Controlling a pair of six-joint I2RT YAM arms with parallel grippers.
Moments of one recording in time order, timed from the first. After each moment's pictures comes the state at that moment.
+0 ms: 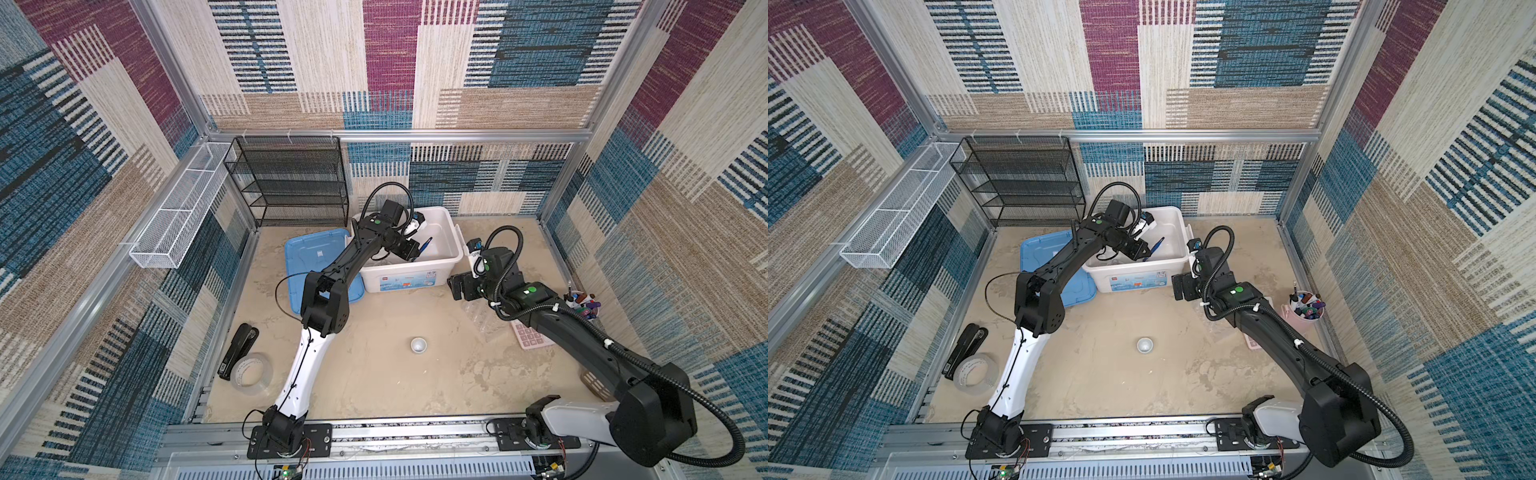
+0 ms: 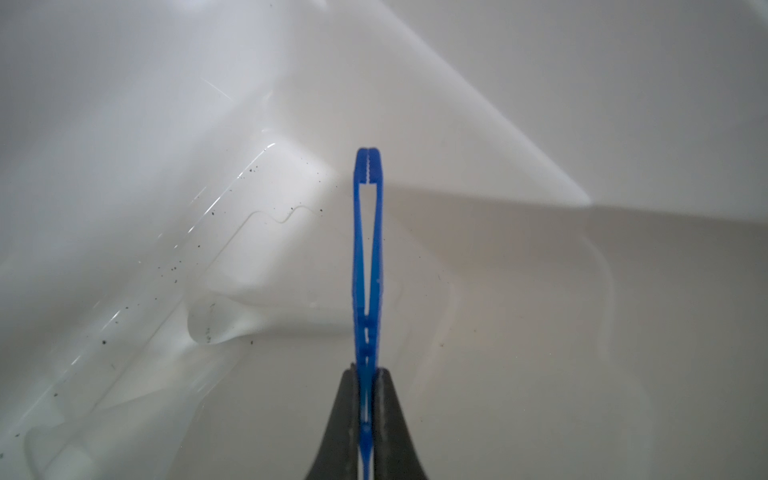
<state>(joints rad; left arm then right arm) -0.48 2.51 2.41 -0.88 0.48 0.17 0.42 1.27 0.97 -0.41 0.04 0.12</state>
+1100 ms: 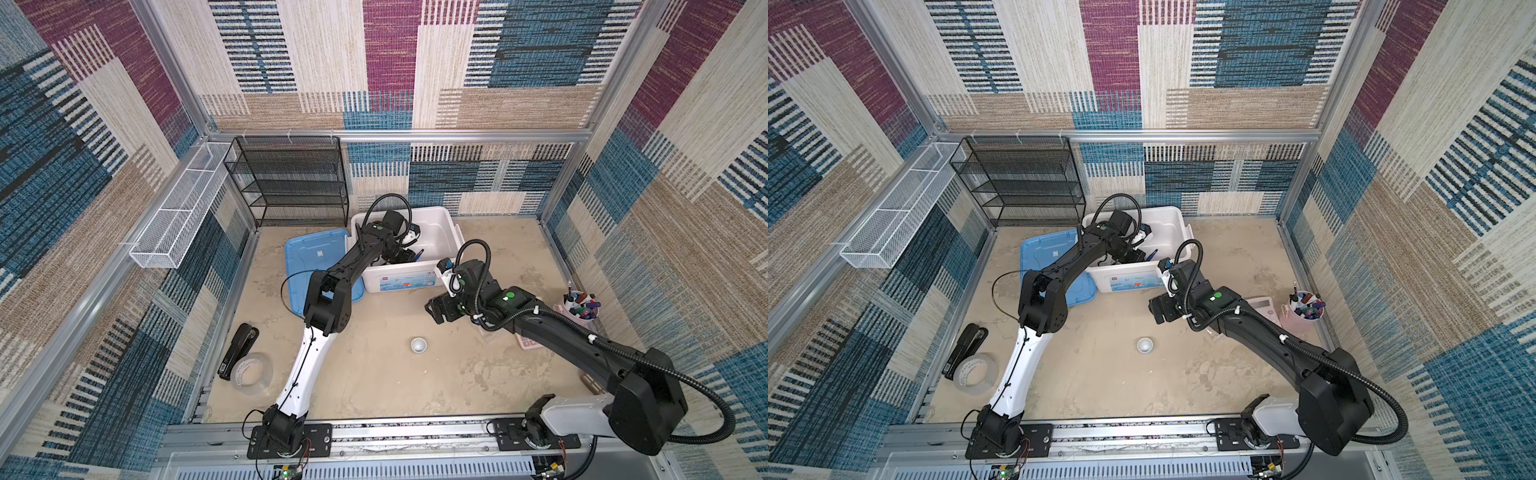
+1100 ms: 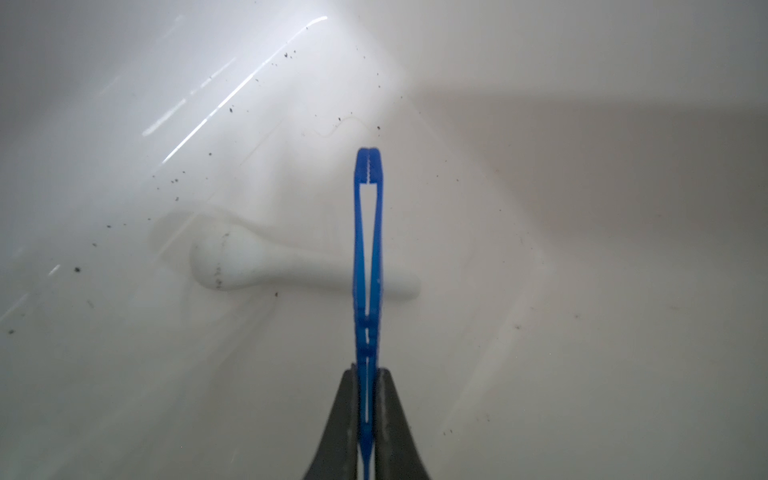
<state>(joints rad) -0.48 2.55 2.37 -0.92 0.37 0.15 0.60 1.33 0.97 -0.51 -0.04 0.15</state>
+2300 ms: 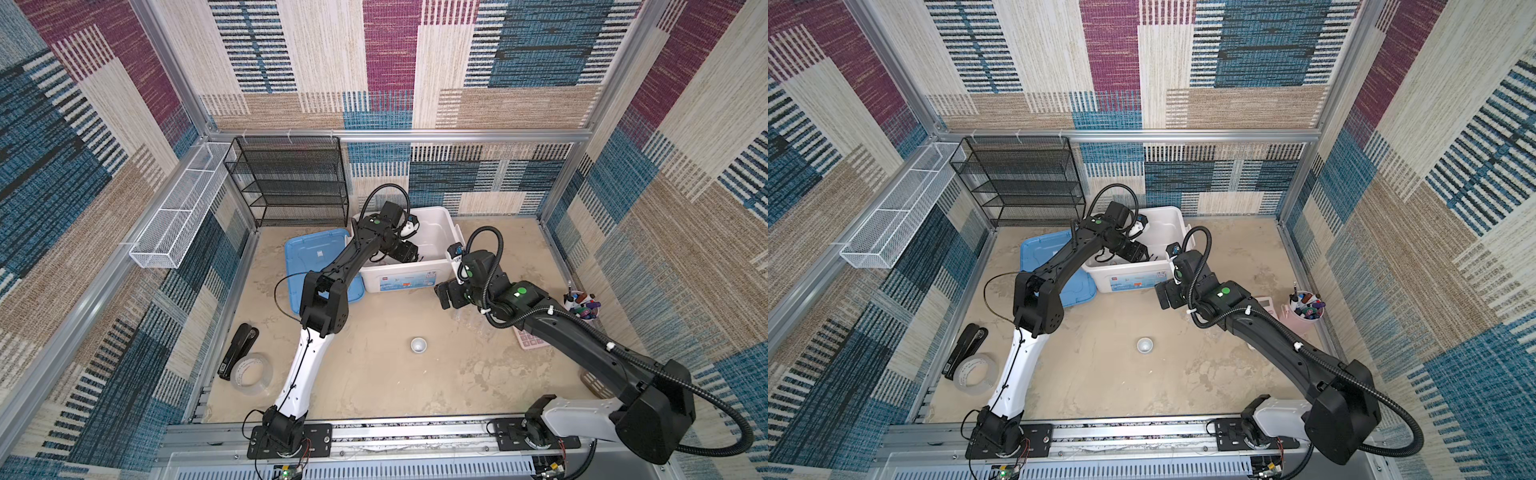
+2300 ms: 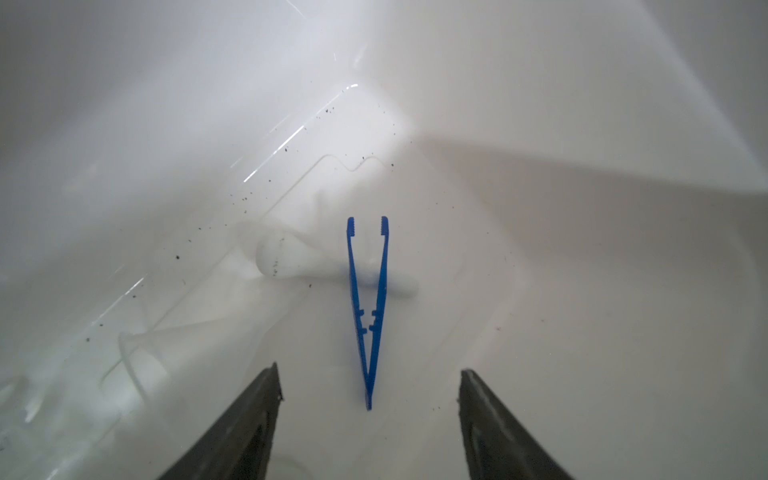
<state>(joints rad) -0.48 2.47 2.39 -0.94 0.30 0.11 0.61 1.26 1.07 -0.55 0.14 0.11</state>
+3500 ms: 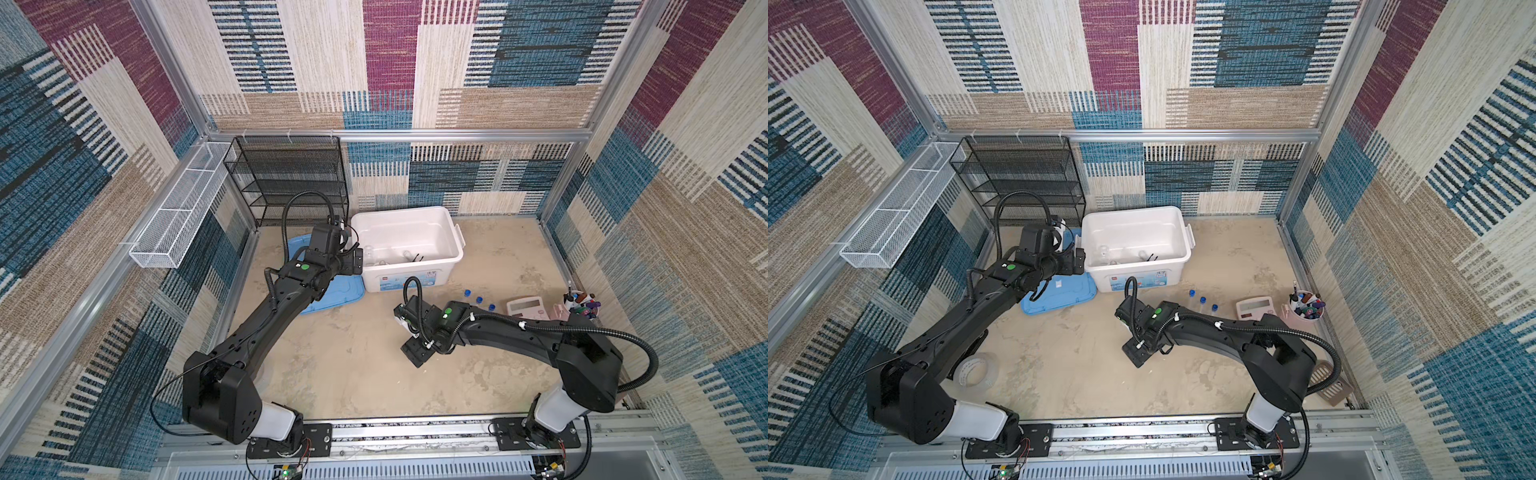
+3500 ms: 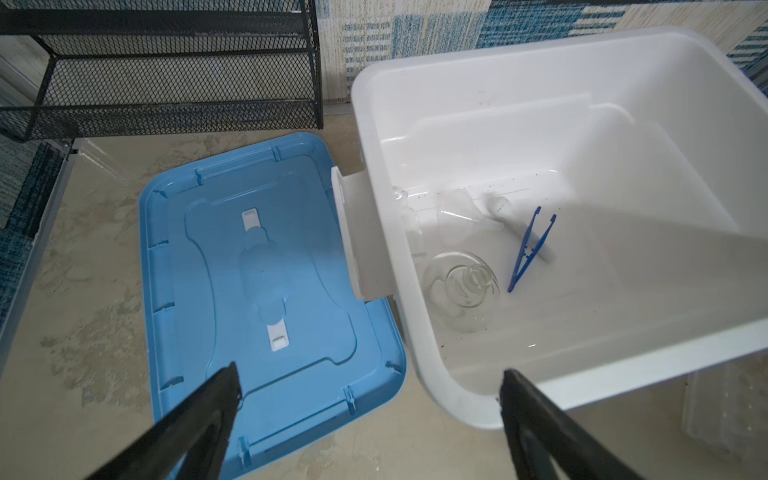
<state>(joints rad) -0.36 1.41 1.22 -0.48 -0.17 -0.19 0.95 1.65 1.10 -0.74 0.06 0.20</state>
